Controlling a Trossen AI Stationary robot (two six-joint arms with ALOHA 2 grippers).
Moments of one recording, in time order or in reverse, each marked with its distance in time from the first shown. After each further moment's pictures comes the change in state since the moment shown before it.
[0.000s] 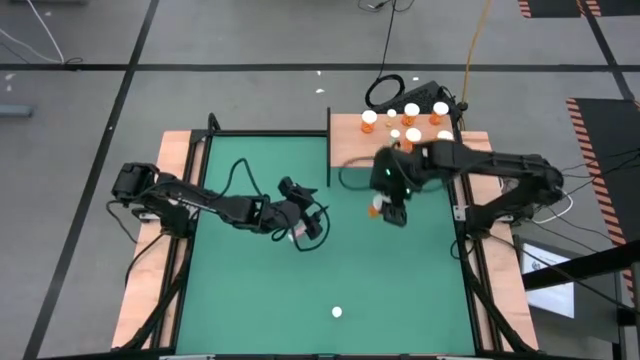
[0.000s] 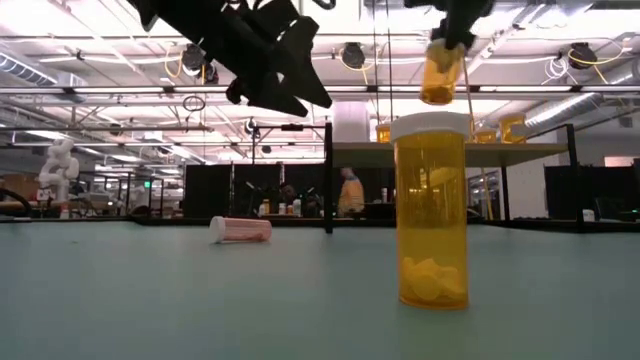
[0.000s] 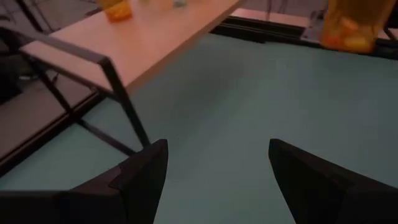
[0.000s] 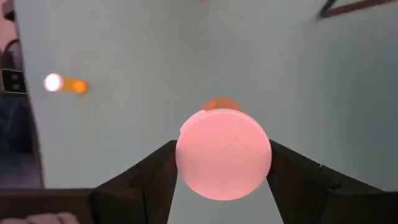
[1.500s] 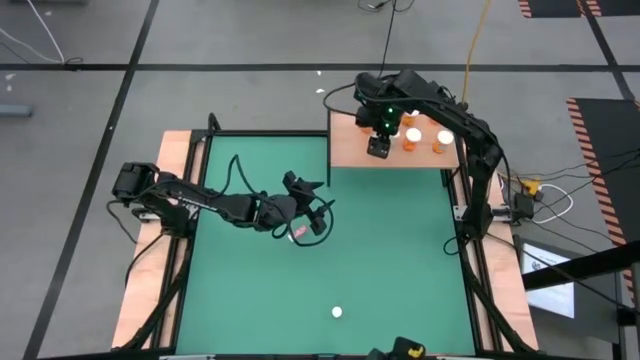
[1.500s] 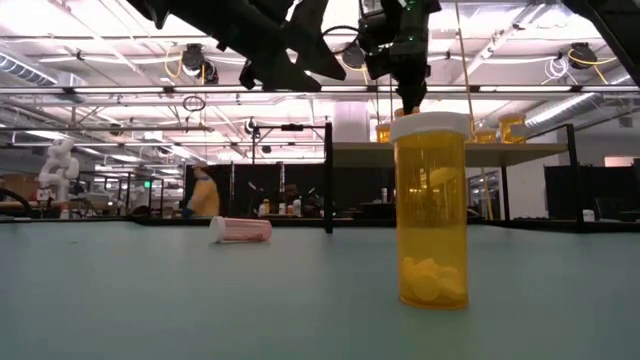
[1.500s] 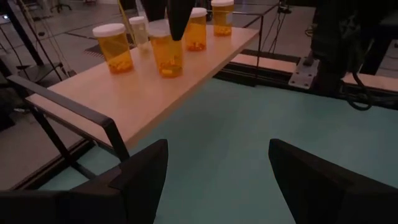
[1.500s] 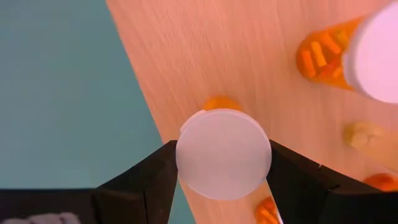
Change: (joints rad) left arm 0.023 0.000 0.000 0.197 0.002 0.114; right arm -0.501 0.505 0.601 -0.382 0.110 -0.414
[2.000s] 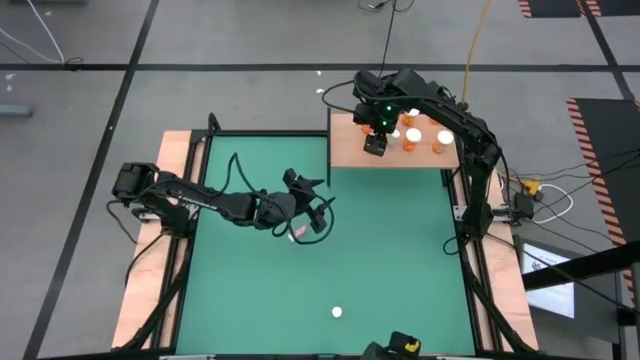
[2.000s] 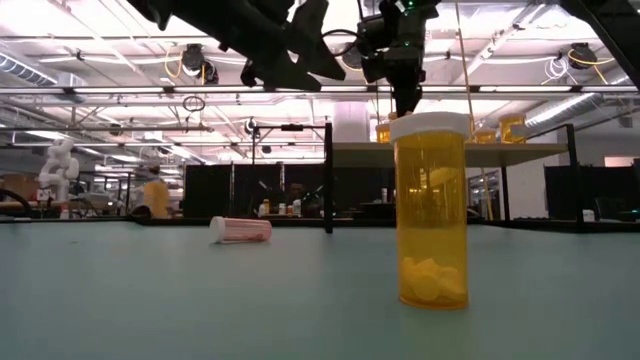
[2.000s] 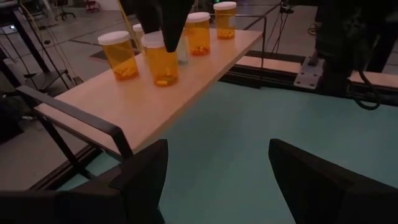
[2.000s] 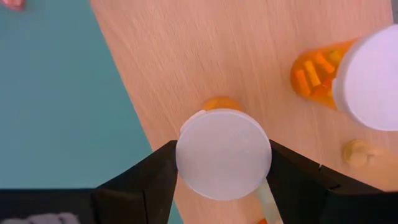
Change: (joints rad) left arm 0.013 -0.002 0.000 0.012 0.001 0.048; right arm -0.017 0.018 0.000 0.050 -0.024 0.000
